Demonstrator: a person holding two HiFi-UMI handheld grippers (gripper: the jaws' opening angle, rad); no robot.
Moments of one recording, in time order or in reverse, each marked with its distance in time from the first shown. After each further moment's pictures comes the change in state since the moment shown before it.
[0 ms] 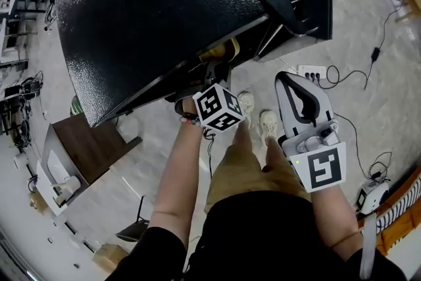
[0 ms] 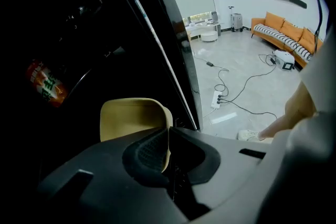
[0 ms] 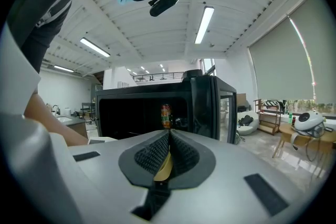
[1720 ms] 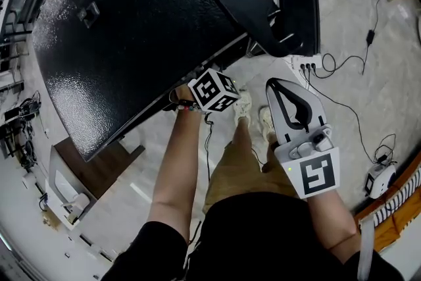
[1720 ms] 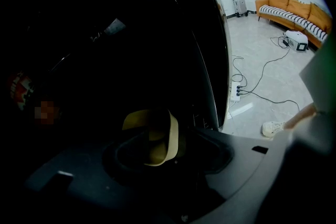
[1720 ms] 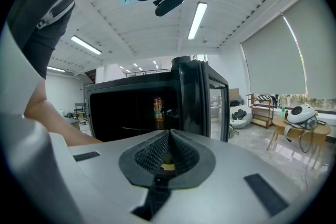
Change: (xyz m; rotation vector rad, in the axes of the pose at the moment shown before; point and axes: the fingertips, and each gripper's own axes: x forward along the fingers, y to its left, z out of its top) left arm 0.065 0.054 0.016 0.080 0.025 0.166; right arm 0.008 -0.021 -0.022 0.047 0.042 -0.075
